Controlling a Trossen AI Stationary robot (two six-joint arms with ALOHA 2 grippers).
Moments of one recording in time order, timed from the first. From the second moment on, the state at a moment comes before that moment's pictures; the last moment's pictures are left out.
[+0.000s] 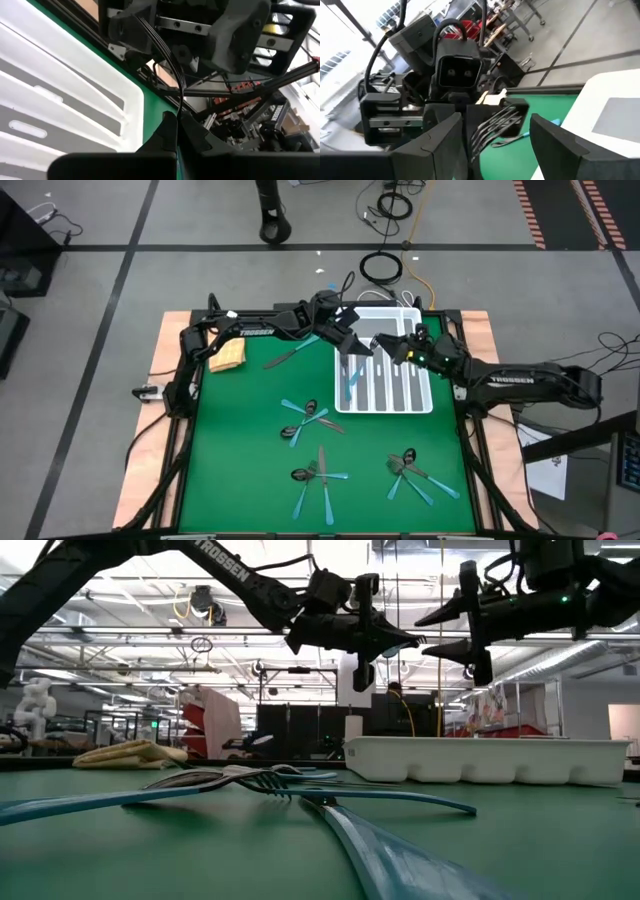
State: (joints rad) left arm 0.40 2.09 1.59 0.18 0.82 -0.67; right arm -0.38 0.95 0.32 0.63 0.13 0.85
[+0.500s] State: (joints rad) left arm 0.41 2.09 1.59 0.18 0.79 -0.65; right arm -0.38 1.07 0.32 0.77 0.10 0.83
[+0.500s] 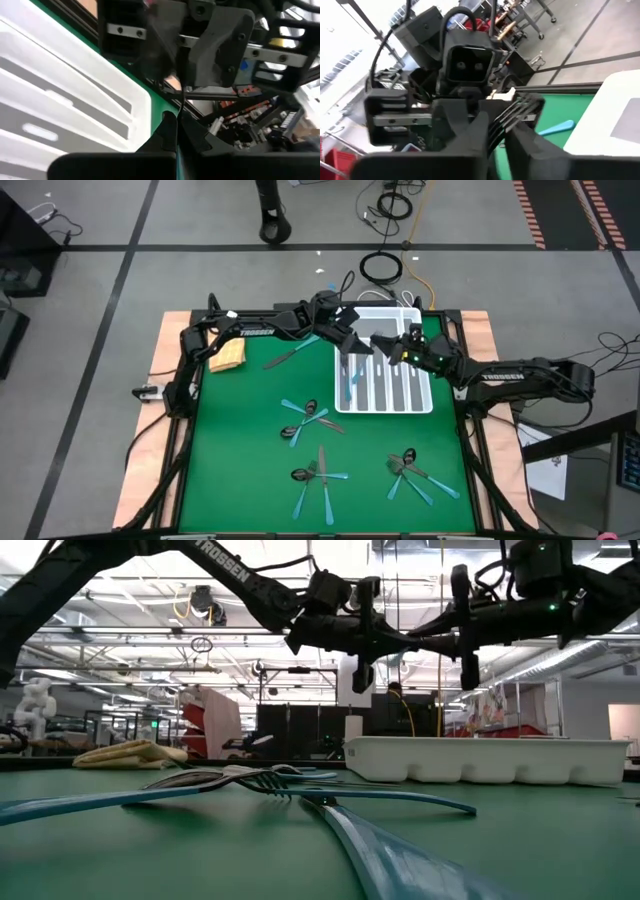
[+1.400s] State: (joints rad) left arm 0.54 2.02 1.59 0.17 0.95 -0.72; right arm -0.47 1.02 0.37 0.64 0.13 0.62
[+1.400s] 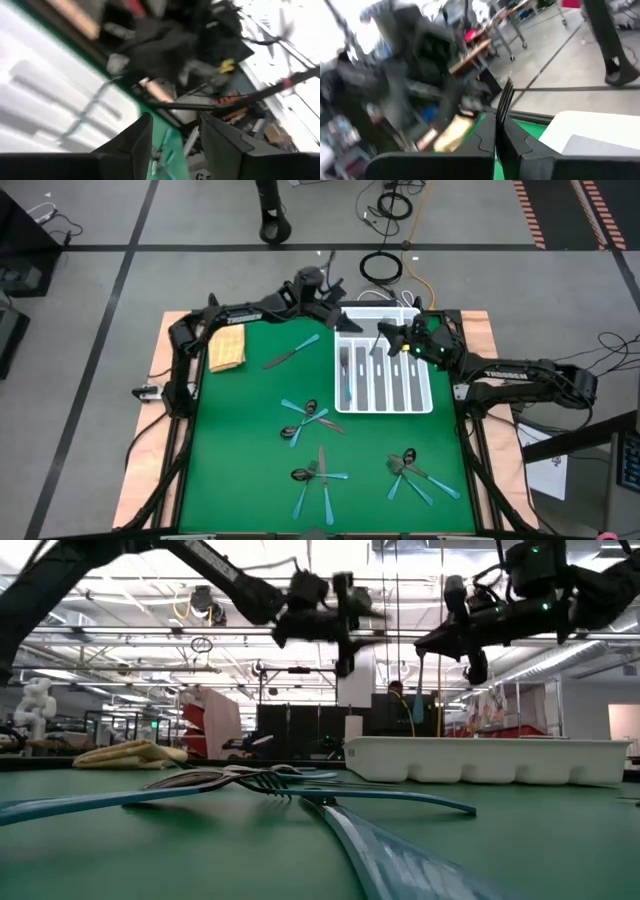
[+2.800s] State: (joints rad) left arm 0.43 1.86 1.59 0.39 1.53 -0.70; right arm -0.27 1.16 0.82 1.00 -0.87 0.14
